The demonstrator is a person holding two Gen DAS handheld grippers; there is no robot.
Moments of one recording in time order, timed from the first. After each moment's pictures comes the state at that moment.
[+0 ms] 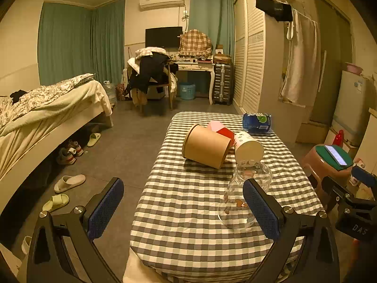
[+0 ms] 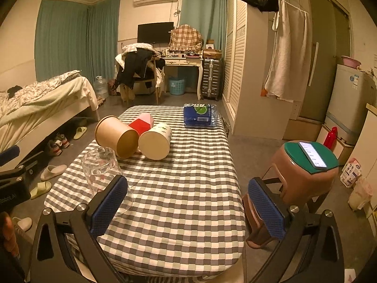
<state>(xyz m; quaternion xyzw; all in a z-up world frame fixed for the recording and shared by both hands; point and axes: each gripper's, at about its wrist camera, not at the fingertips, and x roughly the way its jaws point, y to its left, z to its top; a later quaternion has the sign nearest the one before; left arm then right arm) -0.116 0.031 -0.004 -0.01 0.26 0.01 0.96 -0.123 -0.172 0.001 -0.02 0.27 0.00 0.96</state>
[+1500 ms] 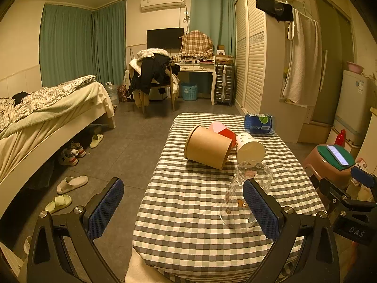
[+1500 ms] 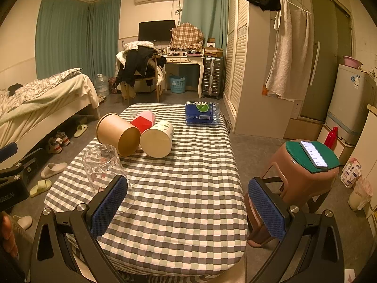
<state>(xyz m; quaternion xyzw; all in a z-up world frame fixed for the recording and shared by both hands) -0.116 0.032 -0.005 -0.01 0.26 0.02 0.96 -0.122 -0.166 -0.003 -0.02 0.28 0.00 0.96</state>
